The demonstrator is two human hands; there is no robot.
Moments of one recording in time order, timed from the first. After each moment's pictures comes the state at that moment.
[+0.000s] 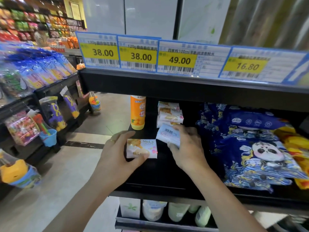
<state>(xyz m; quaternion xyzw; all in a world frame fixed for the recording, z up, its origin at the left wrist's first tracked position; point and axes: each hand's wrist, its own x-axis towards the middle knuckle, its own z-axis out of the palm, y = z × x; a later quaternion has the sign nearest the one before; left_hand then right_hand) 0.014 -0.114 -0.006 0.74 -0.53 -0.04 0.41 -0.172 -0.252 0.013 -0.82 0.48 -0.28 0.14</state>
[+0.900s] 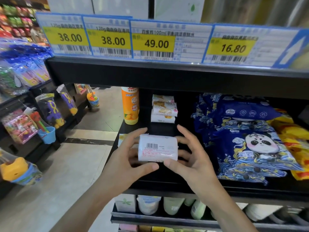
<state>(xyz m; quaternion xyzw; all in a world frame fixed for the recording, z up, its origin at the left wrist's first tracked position) -0.023 -0.120 -0.021 0.56 -0.56 -0.27 0.54 -0.230 -0.209 -0.009 -0.68 0.24 -0.42 0.55</state>
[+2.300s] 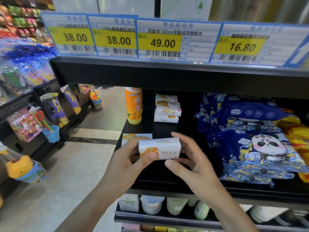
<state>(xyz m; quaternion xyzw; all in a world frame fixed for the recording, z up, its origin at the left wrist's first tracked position) -0.033 -0.112 -0.005 0.54 -0.52 -0.29 0.59 -0.230 -0.203 -0.003 -0.73 0.23 -0.36 0.53</state>
